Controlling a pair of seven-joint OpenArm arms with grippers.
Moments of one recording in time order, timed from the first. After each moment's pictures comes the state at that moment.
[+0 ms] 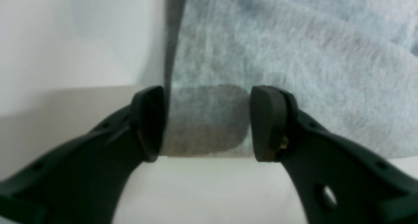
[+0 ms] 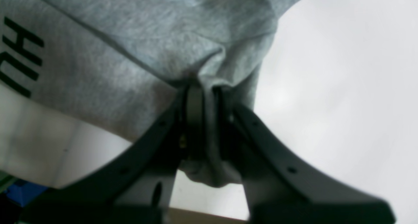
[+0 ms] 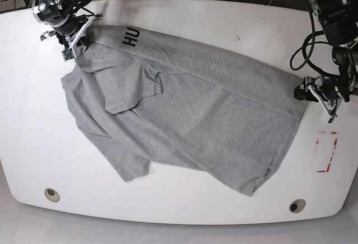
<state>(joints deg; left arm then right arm) -15.0 -27.1 -21.6 58.4 -31.5 -41.9 63.0 -25.7 7.0 32.3 108.3 12.2 40.2 -54.8</state>
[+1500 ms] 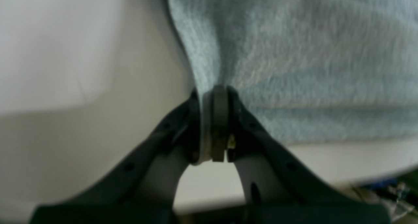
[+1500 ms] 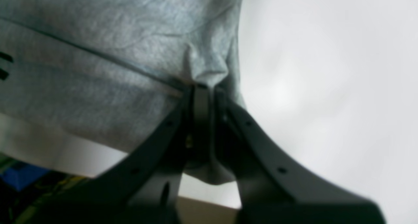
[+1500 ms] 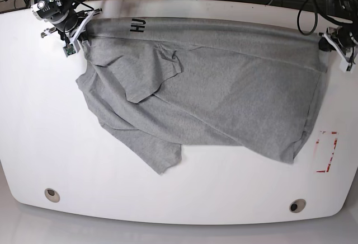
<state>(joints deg) 14.7 -26.1 -40.2 79.0 -35.3 -42.6 67.7 -28.7 9.3 30.8 108.3 12.8 40.2 -54.3</state>
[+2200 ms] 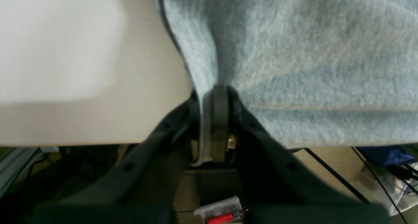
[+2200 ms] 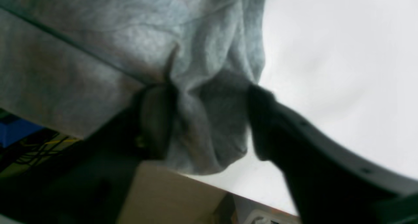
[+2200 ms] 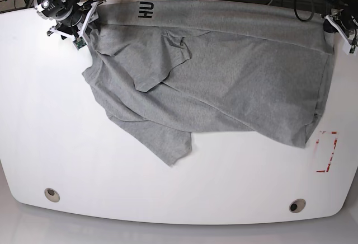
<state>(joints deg) 21.6 -24.2 -44.0 84.3 -34.2 -42.3 69.1 -32.0 14.1 23.9 108.3 12.4 40.2 -54.4</state>
